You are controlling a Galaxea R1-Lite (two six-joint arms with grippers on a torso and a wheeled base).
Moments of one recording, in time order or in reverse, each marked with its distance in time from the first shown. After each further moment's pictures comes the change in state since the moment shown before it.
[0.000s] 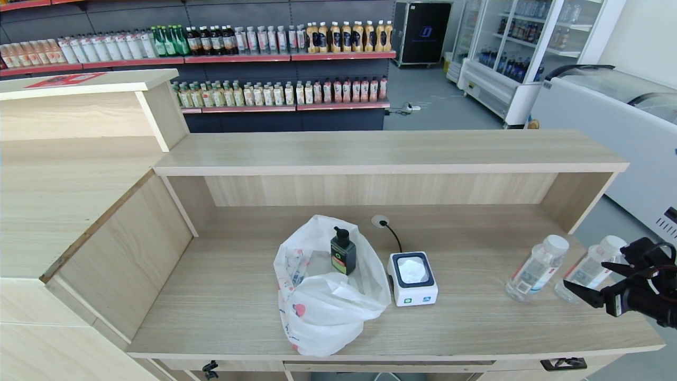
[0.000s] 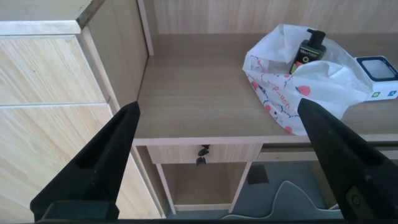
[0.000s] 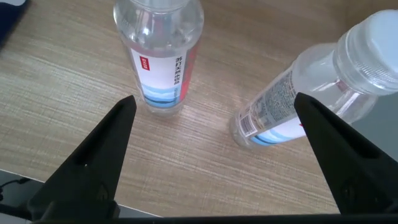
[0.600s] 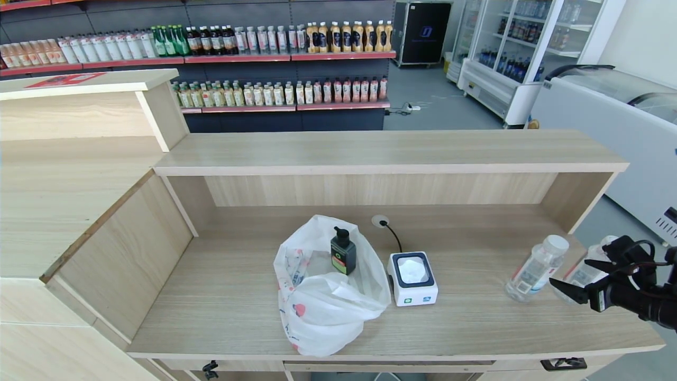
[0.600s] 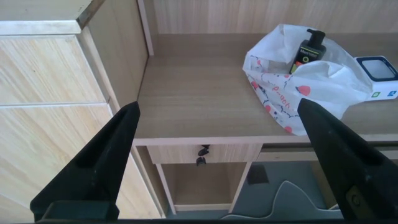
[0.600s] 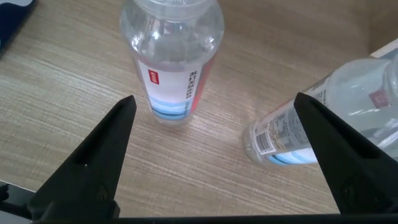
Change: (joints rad) left arm 0.000 0.000 0.000 0.000 0.000 0.000; right arm 0.055 0.067 -0.062 -0.005 -0.003 0.016
